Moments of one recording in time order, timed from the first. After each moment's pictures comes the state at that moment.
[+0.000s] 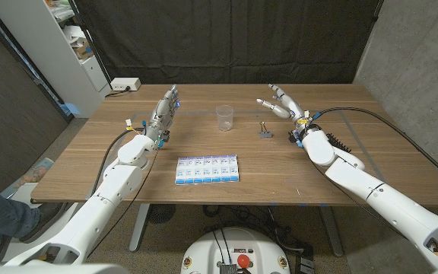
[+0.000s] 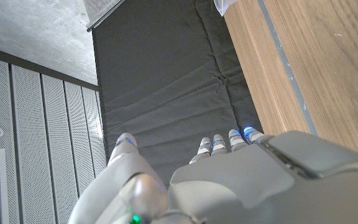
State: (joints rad) left arm 0.94 0.46 0.20 -1.48 -0.50 -0.16 -0.07; left_hand 0.21 -0.05 0.24 -0.10 0.24 -0.13 0.08 0.19 0.17 -0.17 0.06 0.20 0.19 -0.17 0.08 0.18 0.18 -0.17 0.01 0.19 0.17; right arm -0.84 -0.66 -0.53 -1.59 -0.13 0.17 -0.32; right_hand 0.42 -0.10 0.15 -0.11 0.37 -0.01 0.07 0.19 0.18 -0.03 0.08 0.19 0.18 -0.05 0.06 0.20 0.20 0.19 0.01 0.19 0.17
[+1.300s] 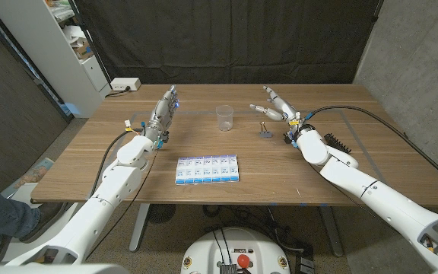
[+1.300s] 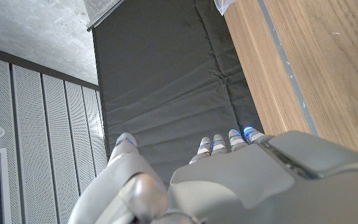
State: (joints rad) left arm 0.96 0.46 0.19 -1.50 -0.50 -0.16 -0.06; left_hand 0.21 -0.05 0.24 -0.10 0.24 -0.13 0.08 0.19 0.17 -0.17 0.06 0.20 0.19 -0.17 0.08 0.18 0.18 -0.17 0.02 0.19 0.17; right arm -0.80 -0.65 -0.59 -1.57 -0.19 0.12 -0.29; right_hand 0.45 -0.11 0.15 -0.13 0.40 -0.08 0.09 0.18 0.18 -0.03 0.08 0.19 0.18 -0.06 0.06 0.20 0.20 0.19 0.02 0.19 0.17
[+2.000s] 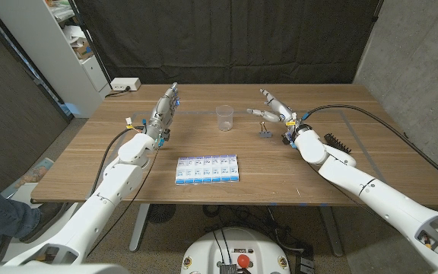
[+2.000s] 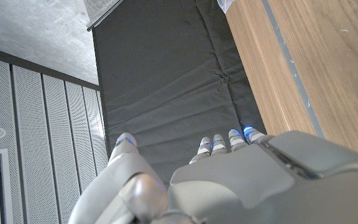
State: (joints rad) left arm 0.95 0.46 0.20 -1.52 -0.49 -0.15 -0.04; left_hand 0.22 -0.04 0.24 -0.11 0.24 -0.13 0.08 0.19 0.17 -0.17 0.06 0.20 0.19 -0.17 0.08 0.18 0.18 -0.17 0.02 0.19 0.17; right arm -0.78 -0.65 -0.61 -1.56 -0.21 0.10 -0.26; right_hand 0.48 -0.11 0.15 -0.14 0.42 -0.08 0.11 0.18 0.19 -0.06 0.09 0.19 0.18 -0.06 0.07 0.20 0.20 0.19 0.02 0.19 0.17
